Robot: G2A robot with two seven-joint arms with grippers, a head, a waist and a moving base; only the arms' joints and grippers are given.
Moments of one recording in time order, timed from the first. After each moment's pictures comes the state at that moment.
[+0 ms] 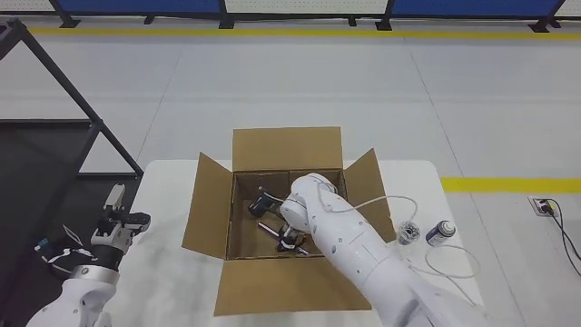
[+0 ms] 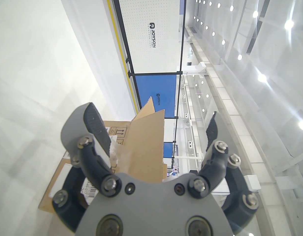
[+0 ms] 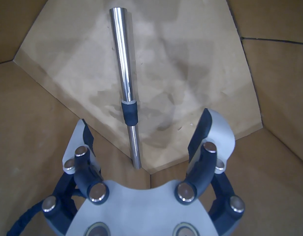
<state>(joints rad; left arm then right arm) 1.37 -1.23 -1.81 -1.86 -0.28 0.18 -0.16 -0.12 -1.80 0.52 -0.40 -0.90 -0.35 1.09</state>
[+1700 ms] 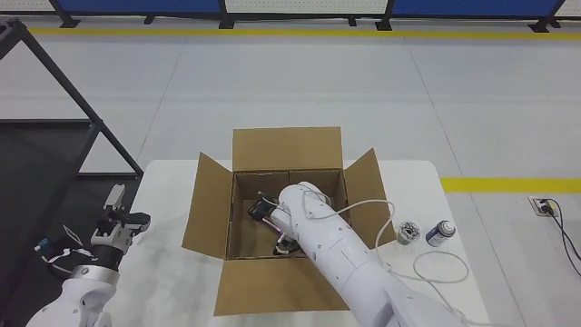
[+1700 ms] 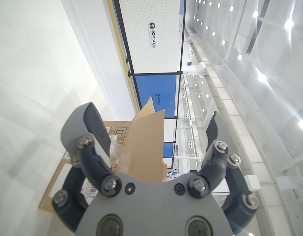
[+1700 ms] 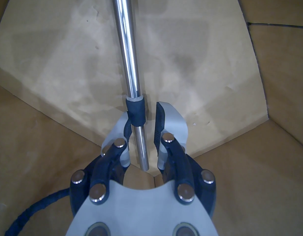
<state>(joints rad) 1.37 -1.23 -1.81 -1.86 -0.28 0.18 -0.16 -0.09 -1.94 0.50 -0.17 -0.96 -0.29 1.00</state>
